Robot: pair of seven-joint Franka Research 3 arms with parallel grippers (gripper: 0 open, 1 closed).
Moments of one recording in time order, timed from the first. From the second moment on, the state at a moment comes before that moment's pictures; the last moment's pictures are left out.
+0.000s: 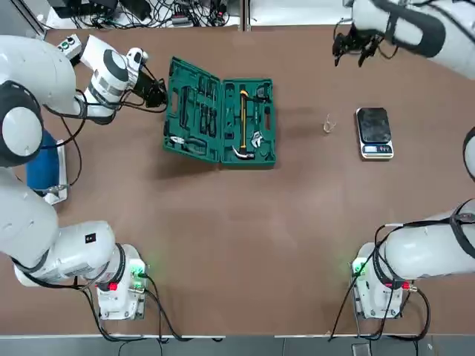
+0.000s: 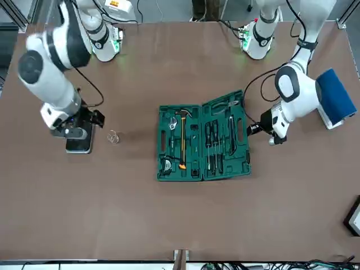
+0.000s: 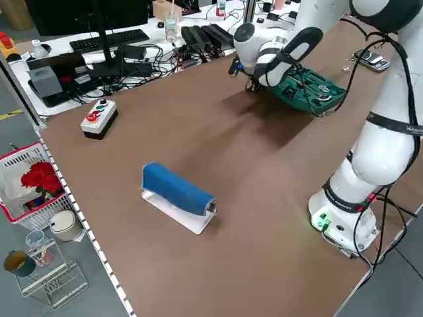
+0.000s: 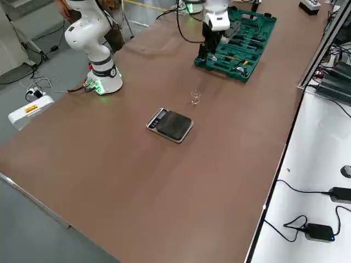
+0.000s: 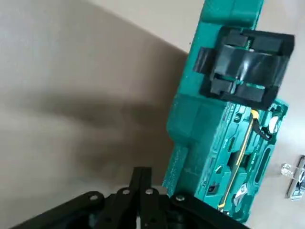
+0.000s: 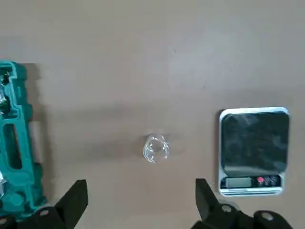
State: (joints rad) left arm 0.21 0.21 -0.40 -2.31 -0.90 2.50 0.26; right arm 0.06 0.05 0.17 -2.03 0.00 2.05 0.28
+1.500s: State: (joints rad) left arm 0.21 0.37 -0.40 -2.30 -0.87 2.62 0.37; right arm 0.10 0.26 0.18 -2.26 0.00 2.48 0.32
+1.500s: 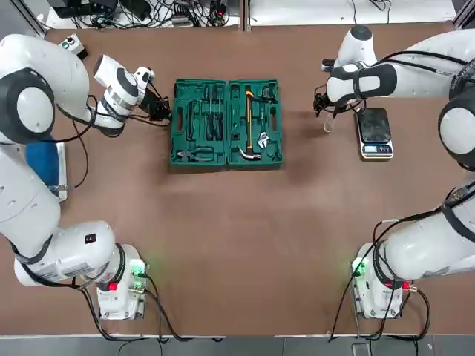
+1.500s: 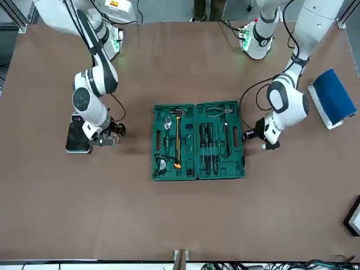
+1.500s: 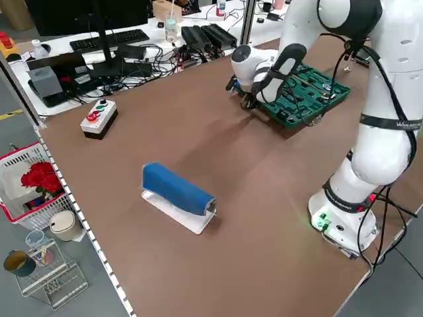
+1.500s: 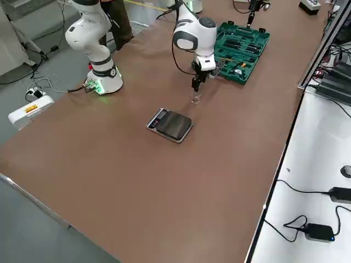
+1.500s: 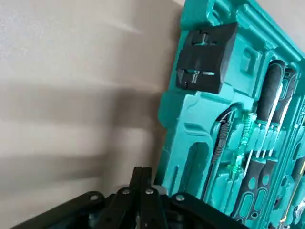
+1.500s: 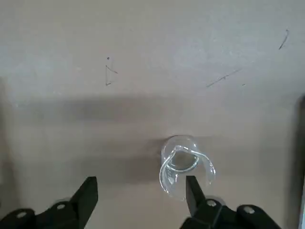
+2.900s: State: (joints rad) left arm 0.47 0.16 -0.40 -2.01 -0.24 1.93 0.22; right arm 0.08 0.31 0.16 -2.26 -0.03 2.52 0.32
